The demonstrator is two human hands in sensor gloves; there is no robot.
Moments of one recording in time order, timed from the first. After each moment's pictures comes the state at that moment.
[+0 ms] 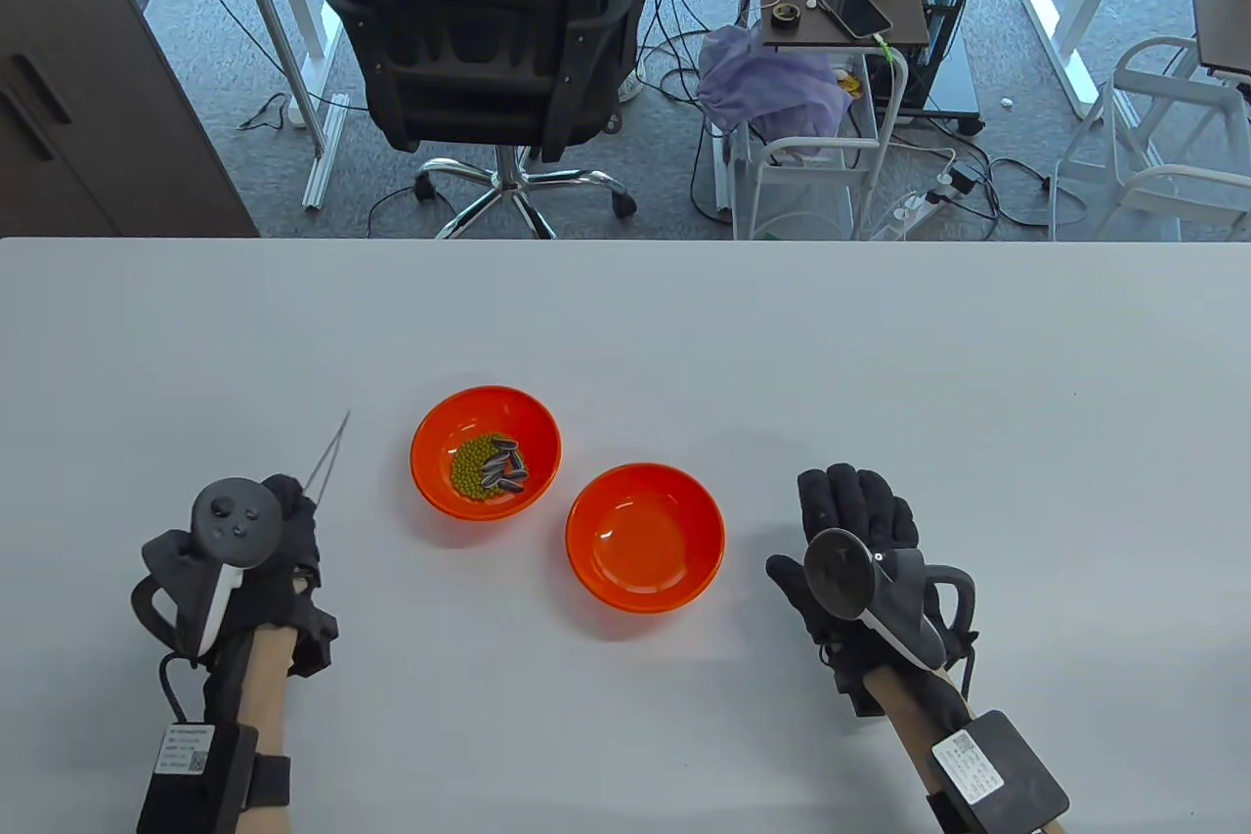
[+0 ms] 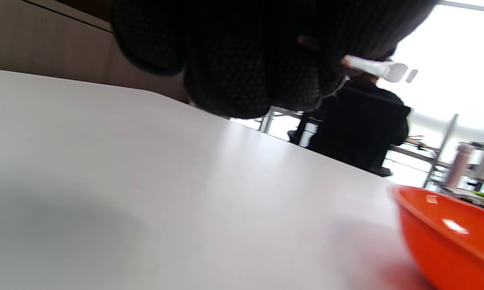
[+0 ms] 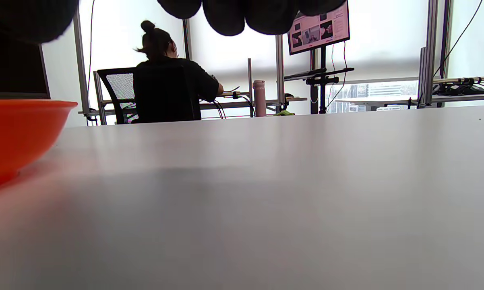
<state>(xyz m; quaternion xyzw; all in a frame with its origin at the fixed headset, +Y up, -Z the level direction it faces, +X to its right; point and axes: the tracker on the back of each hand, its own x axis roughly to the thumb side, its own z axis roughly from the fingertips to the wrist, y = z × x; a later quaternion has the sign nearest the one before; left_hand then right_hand) -0.317 -0.678 -0.268 0.08 0.15 0.14 0.98 0.176 -0.716 -0.252 0.00 -0.07 0.99 0.08</state>
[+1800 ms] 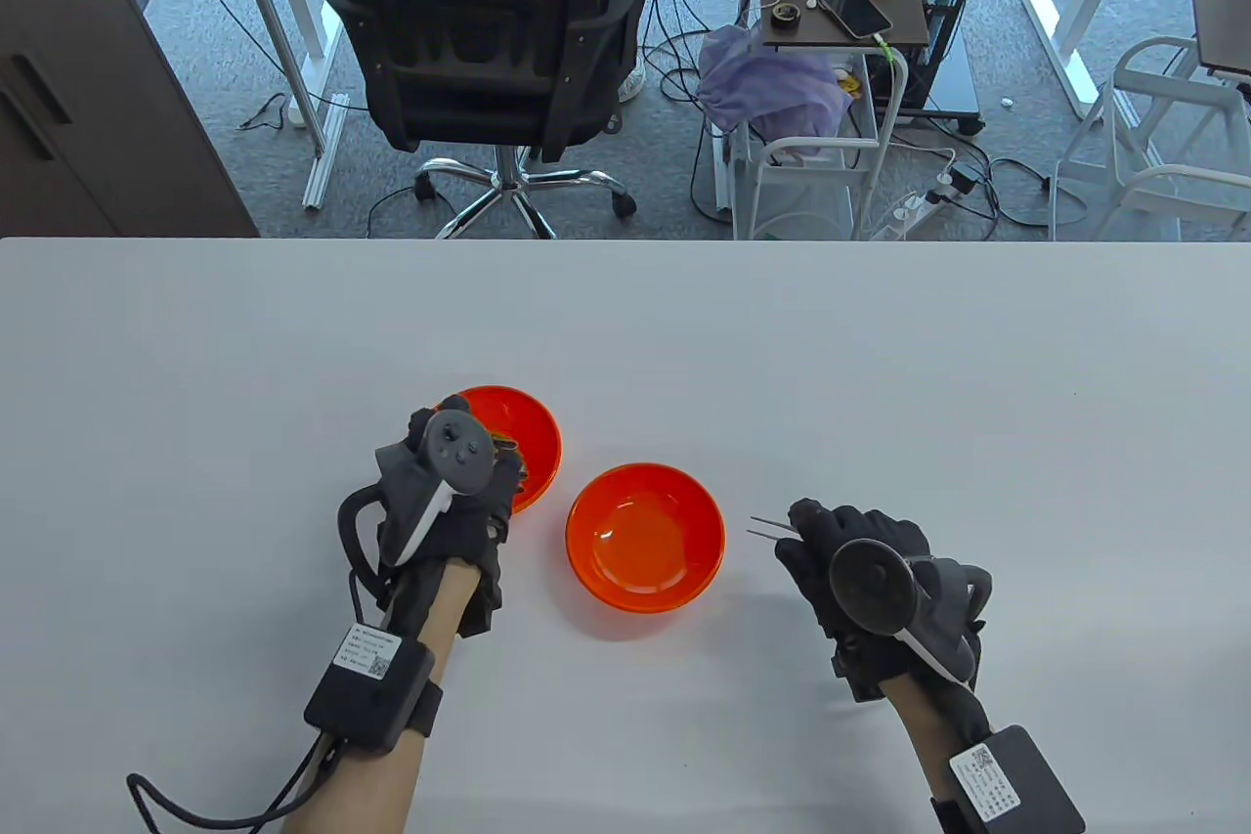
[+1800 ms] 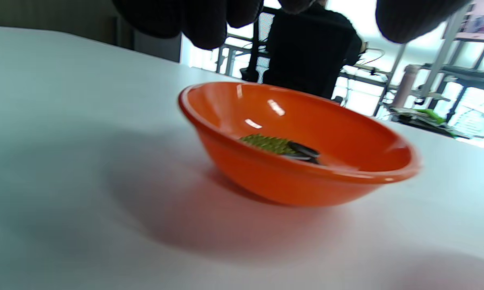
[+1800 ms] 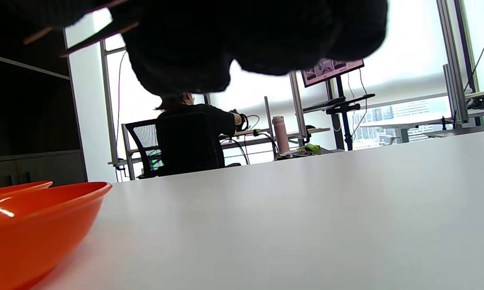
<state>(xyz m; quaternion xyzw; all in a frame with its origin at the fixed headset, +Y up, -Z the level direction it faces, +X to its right) -0.207 -0.702 -0.333 -0.07 0.15 0.12 0.98 0.187 -0.701 -0.248 0.02 -0.13 0.98 0.13</state>
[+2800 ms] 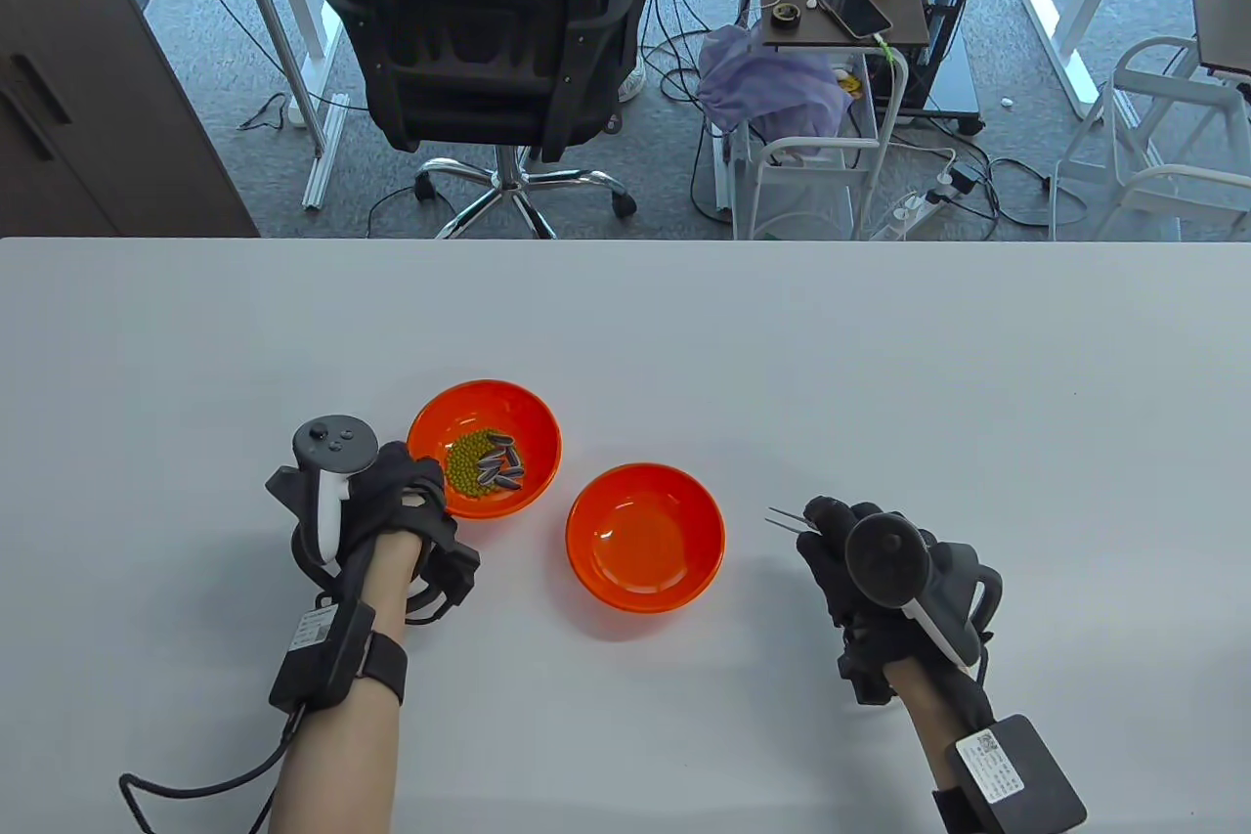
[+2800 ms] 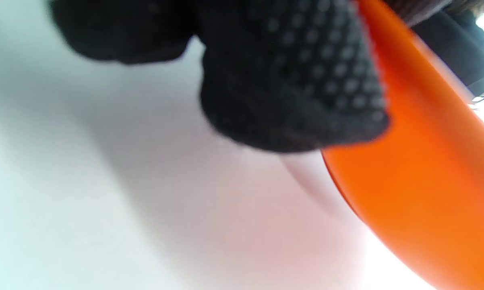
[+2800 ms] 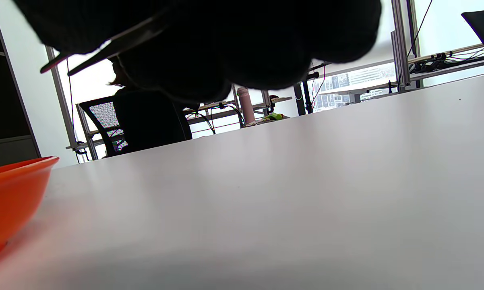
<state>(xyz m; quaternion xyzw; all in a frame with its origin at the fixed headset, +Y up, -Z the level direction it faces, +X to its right) -0.273 -0.739 -0.335 -0.11 0.27 0.36 0.89 0.200 -0.718 -0.259 -0.03 -0.08 0.98 0.15</state>
